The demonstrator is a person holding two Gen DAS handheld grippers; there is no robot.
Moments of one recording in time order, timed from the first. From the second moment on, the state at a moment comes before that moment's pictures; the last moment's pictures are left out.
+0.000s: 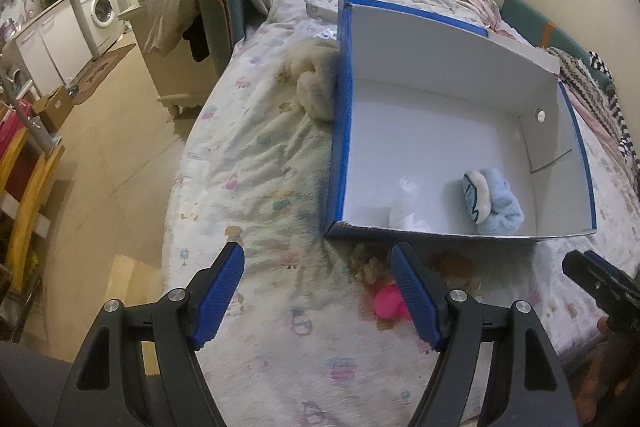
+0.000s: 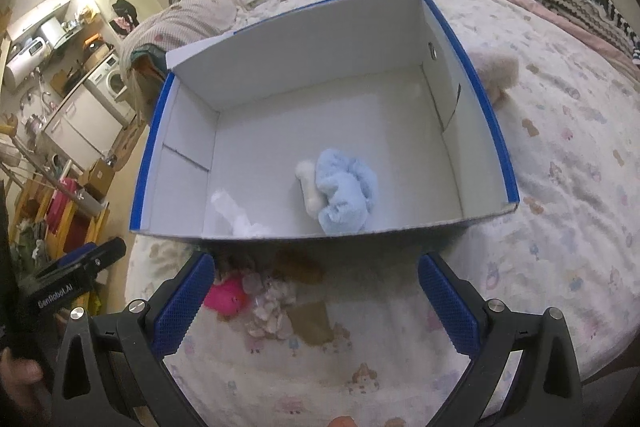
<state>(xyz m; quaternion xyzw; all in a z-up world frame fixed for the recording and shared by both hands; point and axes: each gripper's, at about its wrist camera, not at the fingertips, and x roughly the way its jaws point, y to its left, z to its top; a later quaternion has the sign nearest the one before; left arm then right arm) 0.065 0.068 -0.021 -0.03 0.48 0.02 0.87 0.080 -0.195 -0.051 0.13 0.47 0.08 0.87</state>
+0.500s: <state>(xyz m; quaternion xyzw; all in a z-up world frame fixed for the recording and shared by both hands) 0.071 0.077 -0.035 -0.05 0.51 0.04 0.86 0.083 -0.189 -0.072 0.15 0.52 0.09 0.84</state>
